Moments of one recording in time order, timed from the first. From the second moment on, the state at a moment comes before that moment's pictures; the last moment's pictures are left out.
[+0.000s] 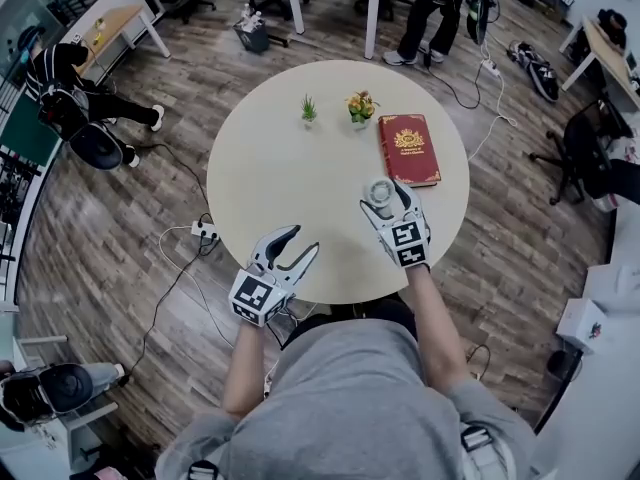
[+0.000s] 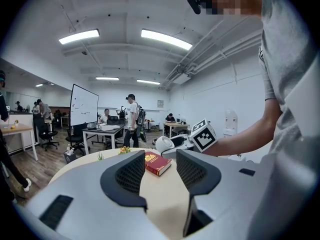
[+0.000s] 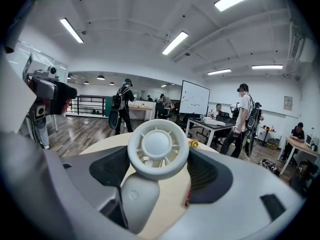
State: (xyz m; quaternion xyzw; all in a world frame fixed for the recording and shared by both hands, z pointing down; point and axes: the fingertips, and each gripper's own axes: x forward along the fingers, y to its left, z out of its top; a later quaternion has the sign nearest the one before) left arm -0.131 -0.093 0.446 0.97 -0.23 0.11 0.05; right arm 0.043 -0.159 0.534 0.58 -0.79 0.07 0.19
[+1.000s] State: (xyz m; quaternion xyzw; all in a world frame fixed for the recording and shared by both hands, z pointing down) left arm -0.124 -0.109 0.453 0.96 -0.24 0.10 0.06; right arm 0.053 -0.172 0.539 0.57 -0.79 0.07 0.19
